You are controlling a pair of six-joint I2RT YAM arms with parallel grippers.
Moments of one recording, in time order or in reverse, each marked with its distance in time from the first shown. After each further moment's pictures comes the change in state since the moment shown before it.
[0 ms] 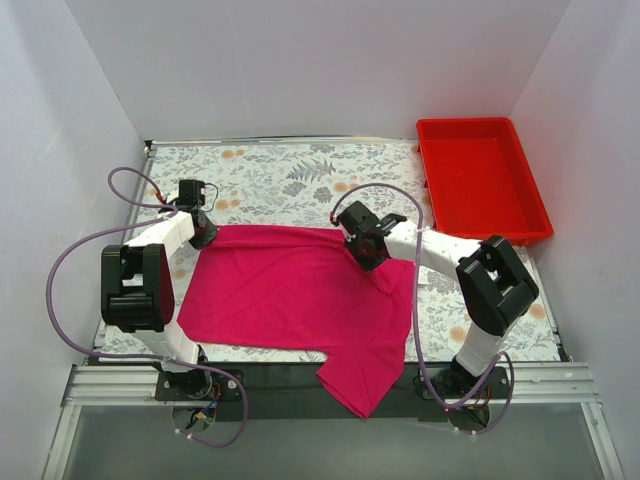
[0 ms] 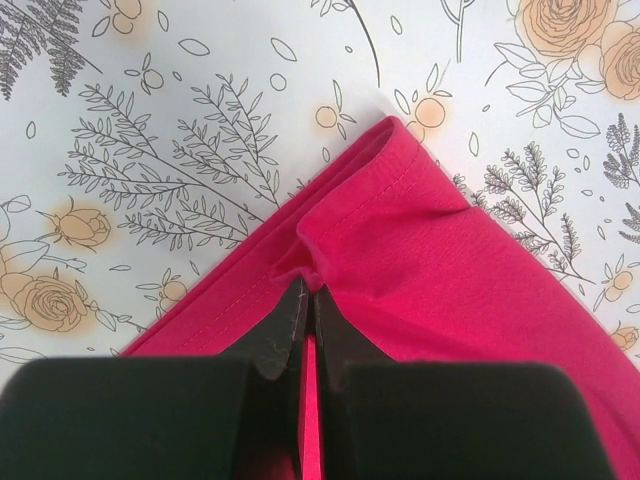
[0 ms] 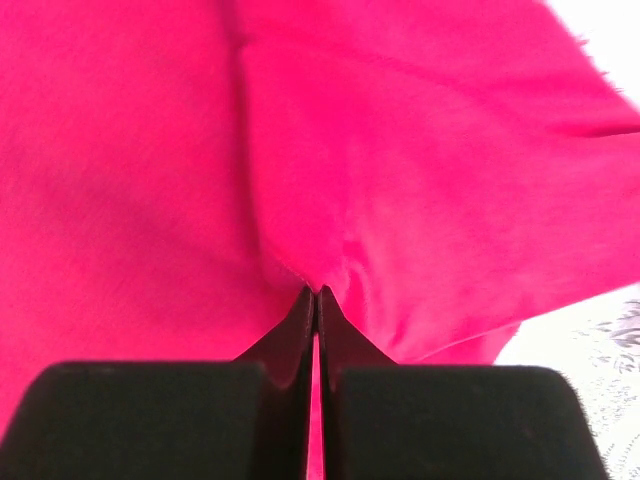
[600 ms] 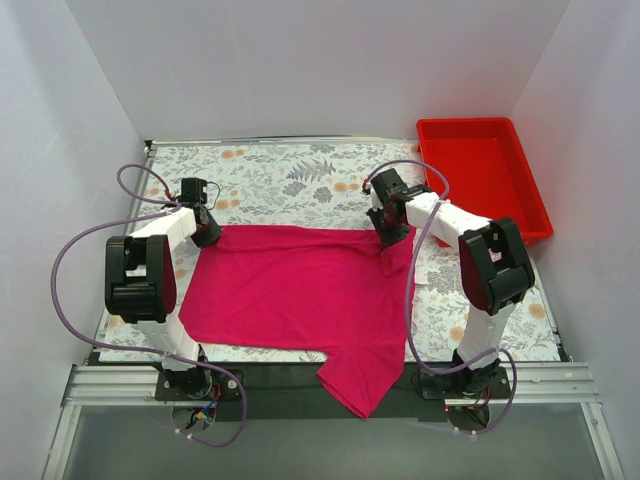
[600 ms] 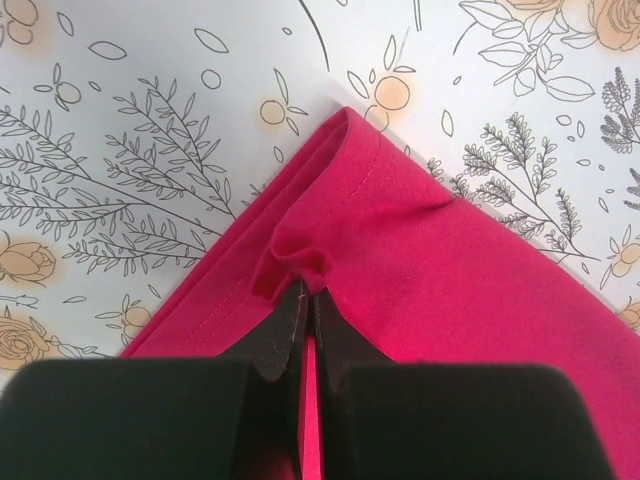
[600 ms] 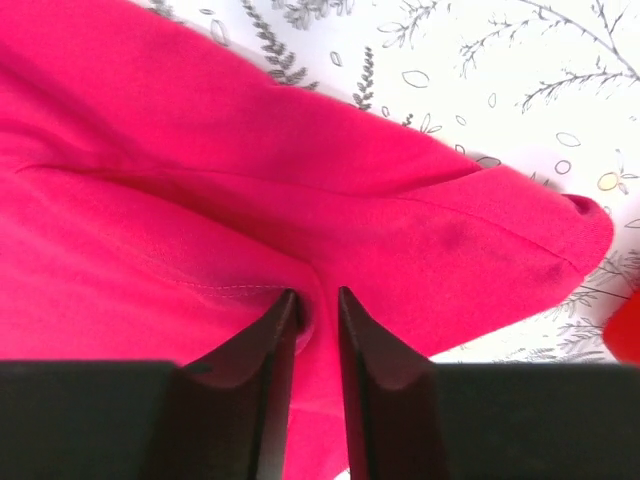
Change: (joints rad) left arm 0.000 0.067 0.040 0.004 0.087 0.085; right arm -0.283 0.115 0.160 -0.045 -0.160 0.019
